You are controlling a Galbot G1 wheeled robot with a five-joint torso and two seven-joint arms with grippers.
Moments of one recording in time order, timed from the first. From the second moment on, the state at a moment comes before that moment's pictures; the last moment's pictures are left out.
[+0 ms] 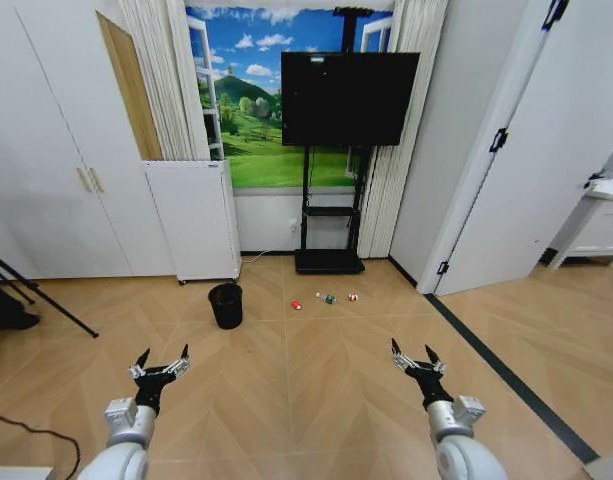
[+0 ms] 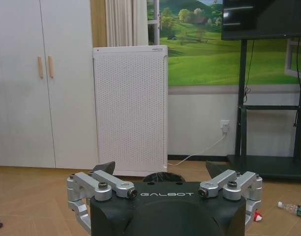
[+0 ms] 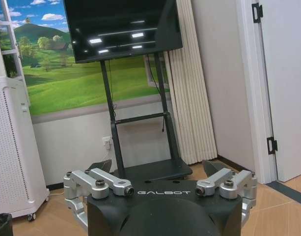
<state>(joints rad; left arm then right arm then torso) 1.51 -1.39 -0.80 -2.04 -0.26 0.16 0.01 -1.48 1.40 0.75 1.96 0.40 -0.03 -0.03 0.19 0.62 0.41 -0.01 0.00</state>
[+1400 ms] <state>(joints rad) 1.52 -1.39 -0.81 -2.04 -0.25 0.14 0.01 -1.49 1.39 0.75 1.94 0.40 -0.02 -0.06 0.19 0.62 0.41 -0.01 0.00</state>
